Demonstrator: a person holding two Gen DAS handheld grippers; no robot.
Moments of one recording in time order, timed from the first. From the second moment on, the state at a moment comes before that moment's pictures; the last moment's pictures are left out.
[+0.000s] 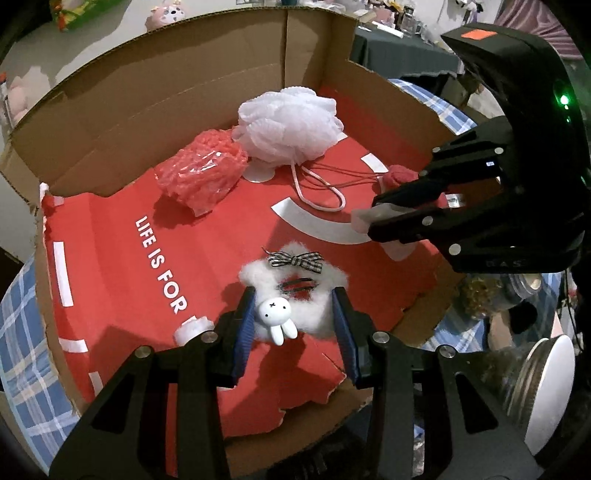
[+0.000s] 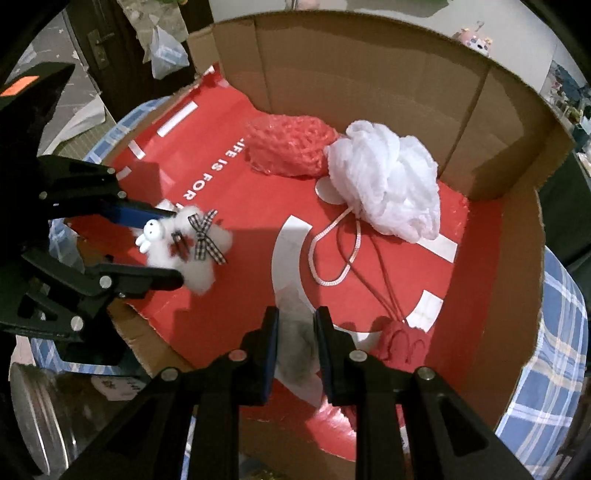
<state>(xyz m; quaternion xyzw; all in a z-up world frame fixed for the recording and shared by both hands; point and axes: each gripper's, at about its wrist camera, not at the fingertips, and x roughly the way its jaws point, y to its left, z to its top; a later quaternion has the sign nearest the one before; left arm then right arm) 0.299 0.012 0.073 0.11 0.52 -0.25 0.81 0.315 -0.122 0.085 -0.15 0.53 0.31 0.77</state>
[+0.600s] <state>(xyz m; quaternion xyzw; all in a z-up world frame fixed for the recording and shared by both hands) 0.312 0.006 0.054 0.12 0.54 -0.25 0.79 0.329 -0.109 0.069 -0.17 0.57 0.31 0.74</state>
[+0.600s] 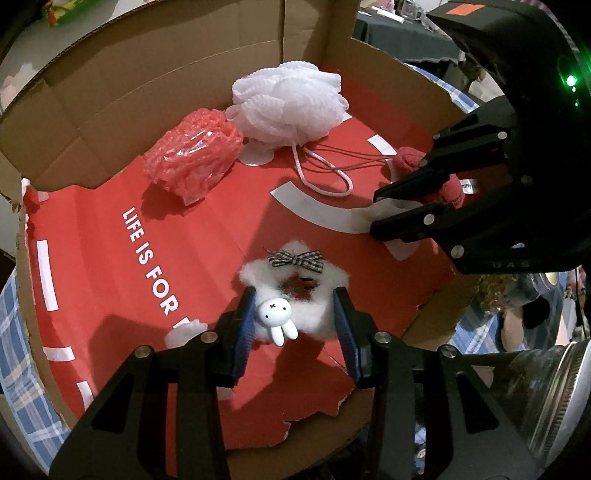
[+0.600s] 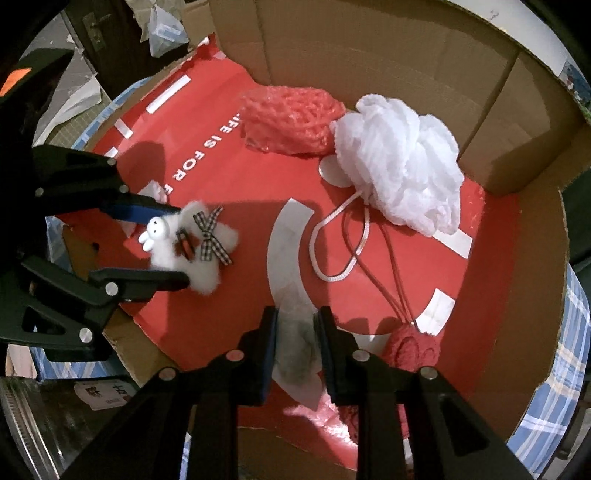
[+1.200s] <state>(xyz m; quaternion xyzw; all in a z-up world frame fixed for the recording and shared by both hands) 0.315 0.007 0.059 0.11 0.54 -0.23 0.80 0.333 -0.100 0.069 -0.18 0.57 0.31 0.74</state>
